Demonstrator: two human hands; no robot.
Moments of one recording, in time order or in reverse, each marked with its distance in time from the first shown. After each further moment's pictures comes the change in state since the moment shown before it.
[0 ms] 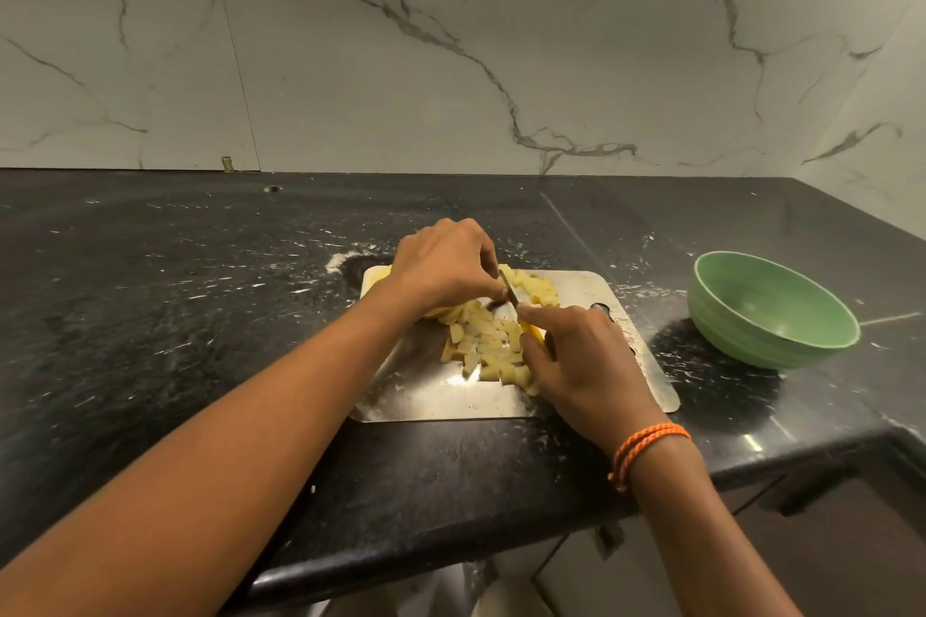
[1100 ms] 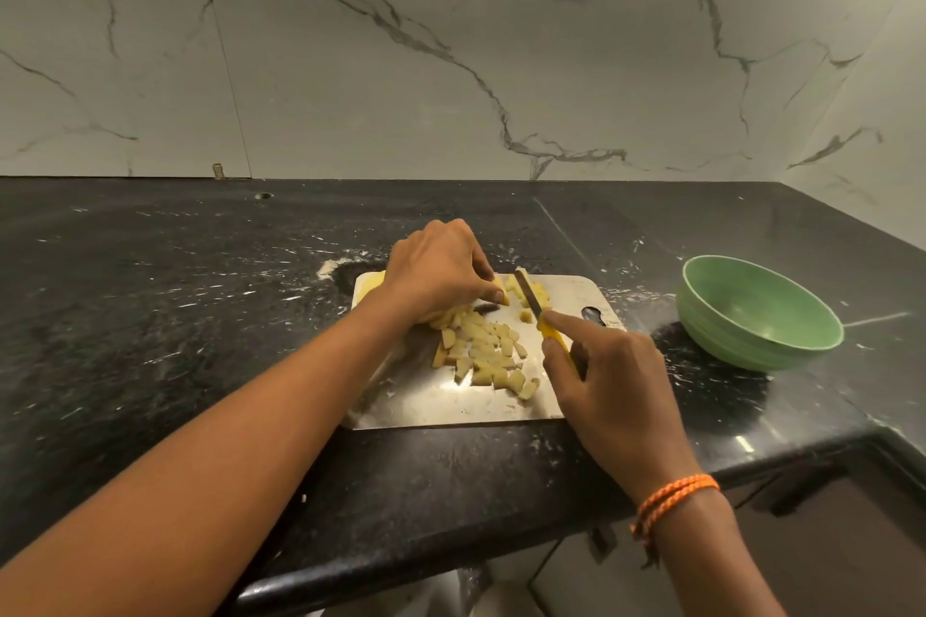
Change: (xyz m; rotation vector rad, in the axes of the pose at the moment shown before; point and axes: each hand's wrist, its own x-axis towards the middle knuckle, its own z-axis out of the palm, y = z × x) left_hand 0.000 0.004 -0.001 -0.064 0.034 -0.047; right_hand -0.031 -0.007 -0.023 0.049 0.190 0.030
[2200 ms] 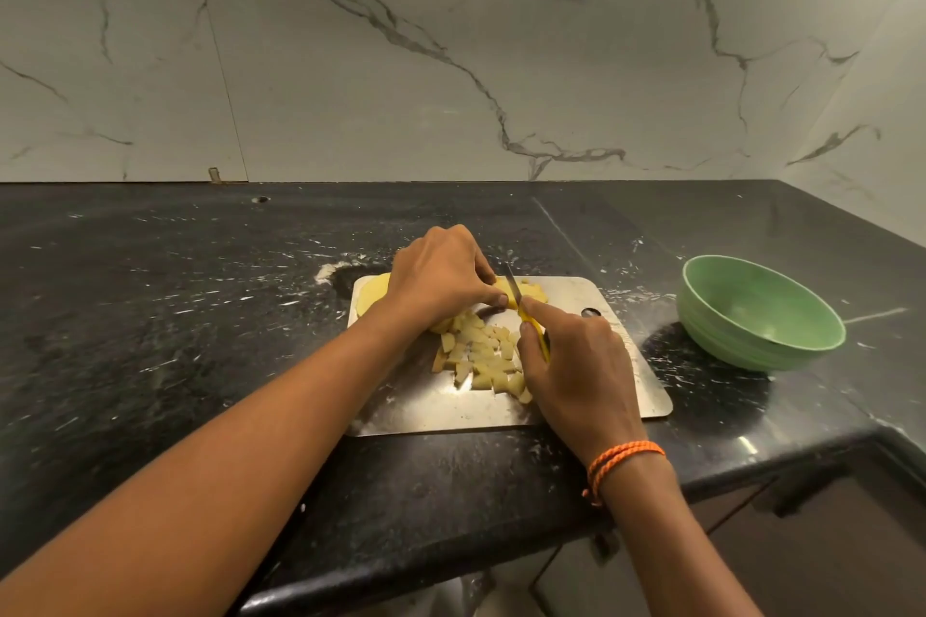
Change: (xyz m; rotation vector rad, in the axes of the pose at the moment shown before) left_hand 0.002 0.002 0.009 -0.003 0.038 -0.014; right_hand 0.021 0.000 0.032 -0.143 0.064 -0.051
